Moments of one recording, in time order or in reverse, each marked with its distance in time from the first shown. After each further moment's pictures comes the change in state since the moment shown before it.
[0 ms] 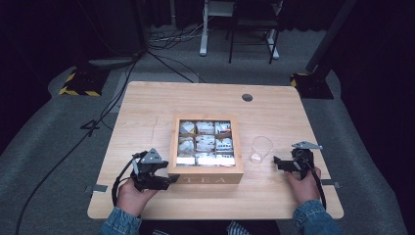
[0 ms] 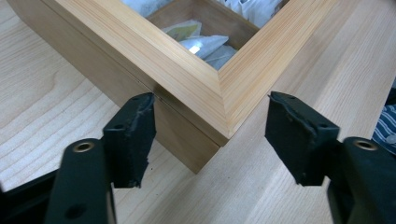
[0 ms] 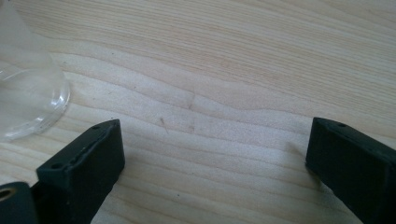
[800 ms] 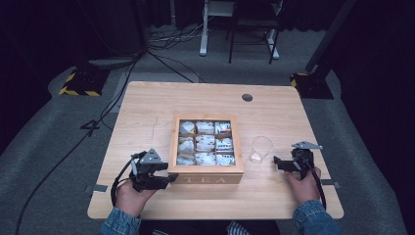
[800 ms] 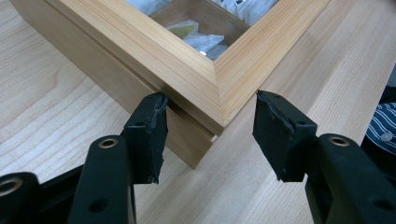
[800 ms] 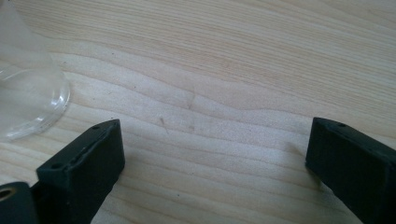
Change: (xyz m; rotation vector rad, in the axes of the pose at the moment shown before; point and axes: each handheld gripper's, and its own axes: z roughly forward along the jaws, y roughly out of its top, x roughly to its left) left arm -0.003 0.001 -0.007 0.002 -0.004 -0.005; right arm 0.000 0.000 0.000 0.000 0.000 0.000
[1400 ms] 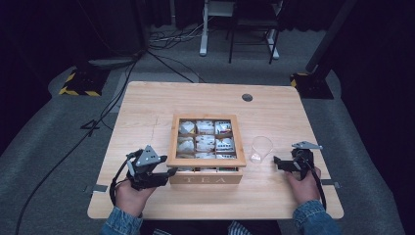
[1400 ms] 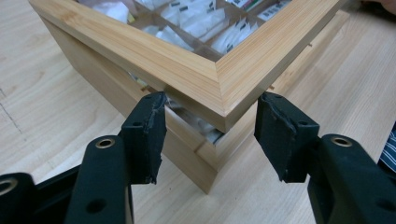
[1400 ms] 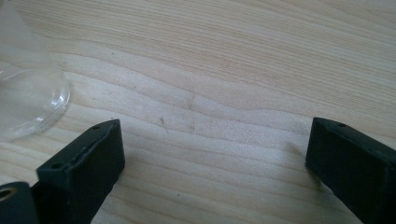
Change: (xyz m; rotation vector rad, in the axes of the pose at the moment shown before) left arm -0.010 0.011 -0.019 -0.125 0.100 0.052; right arm 0.000 0.000 0.000 0.000 0.000 -0.001
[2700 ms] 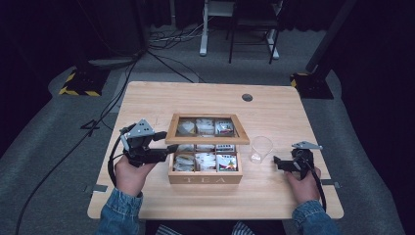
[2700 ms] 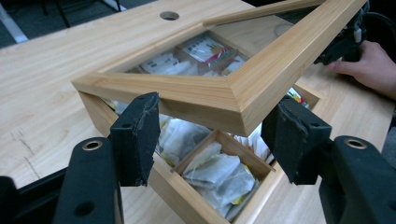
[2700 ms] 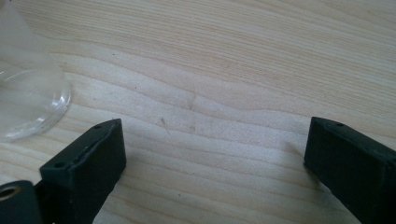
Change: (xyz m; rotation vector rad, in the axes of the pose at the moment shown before) left arm 0.028 0.057 -0.017 -0.108 -0.035 -0.064; right arm 0.001 0.000 0.000 -0.002 -0.002 0.002
